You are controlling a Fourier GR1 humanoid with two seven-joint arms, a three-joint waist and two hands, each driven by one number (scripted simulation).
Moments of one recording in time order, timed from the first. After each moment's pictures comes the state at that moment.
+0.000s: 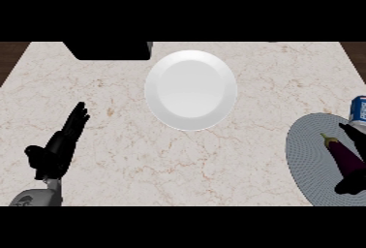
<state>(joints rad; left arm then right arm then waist) -0.07 0.27 0.00 -1.33 0.08 -0.01 -0.13 -0.04 -0.66 0.07 -1.38 0.61 0.23 0.42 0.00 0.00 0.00</state>
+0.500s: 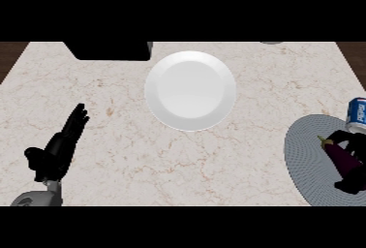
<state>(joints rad) -0.05 0.25 0.03 -1.34 0.06 -0.03 -0.13 -0.09 -0.63 0.04 -1.25 0.67 0.24 0.22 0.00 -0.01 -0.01</state>
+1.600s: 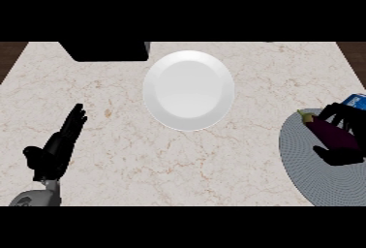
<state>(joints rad) -0.06 0.25 0.05 -1.32 0.05 -0.04 -0.13 -0.11 -0.52 -0.04 -1.55 0.69 0.05 0.07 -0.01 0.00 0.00</state>
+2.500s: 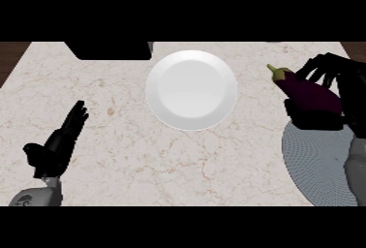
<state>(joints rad) -0.07 0.23 0.07 -1.35 0.03 -0.06 -0.11 -0.40 -0.37 0.02 -1.83 0.75 0.12 0.35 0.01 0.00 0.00</state>
